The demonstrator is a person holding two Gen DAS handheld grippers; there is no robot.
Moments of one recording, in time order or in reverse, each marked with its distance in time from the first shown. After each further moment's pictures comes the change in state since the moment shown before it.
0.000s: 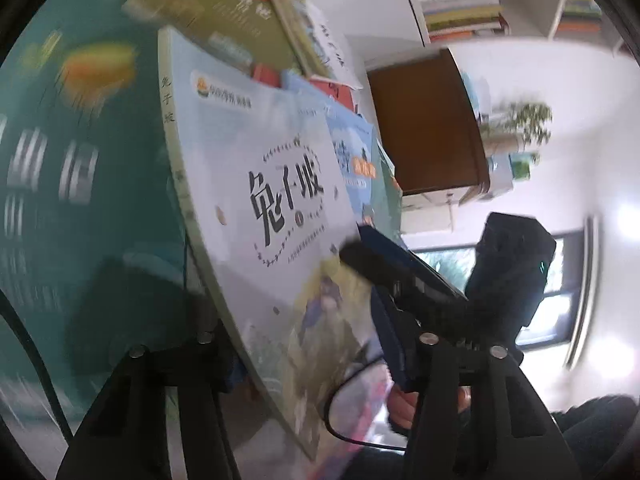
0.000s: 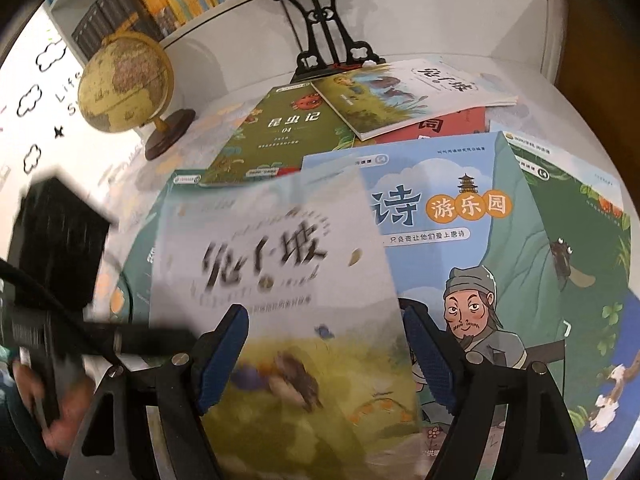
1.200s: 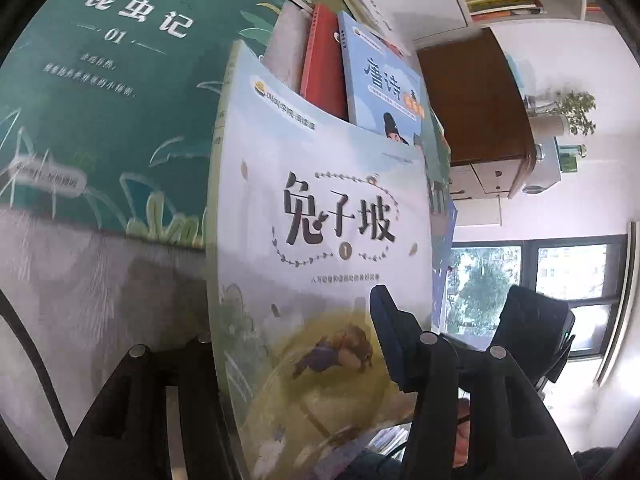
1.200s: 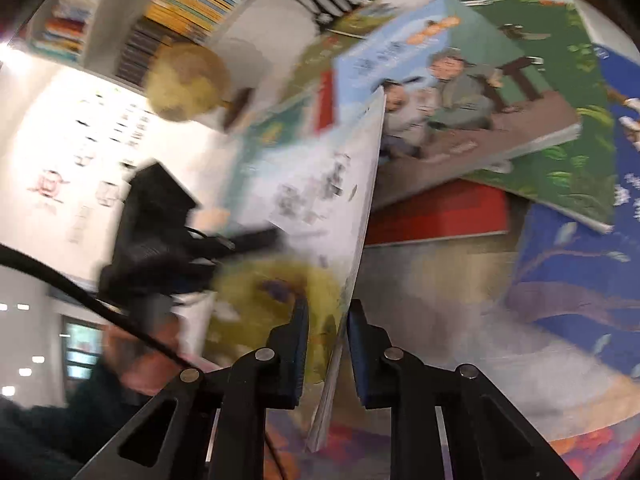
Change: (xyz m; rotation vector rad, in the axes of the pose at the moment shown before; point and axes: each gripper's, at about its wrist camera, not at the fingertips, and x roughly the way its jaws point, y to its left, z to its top) left arm 0.010 -0.012 -0.040 -0.055 0.024 0.189; right arm -0.054 -0.017 -0.126 0.220 0.095 0.410
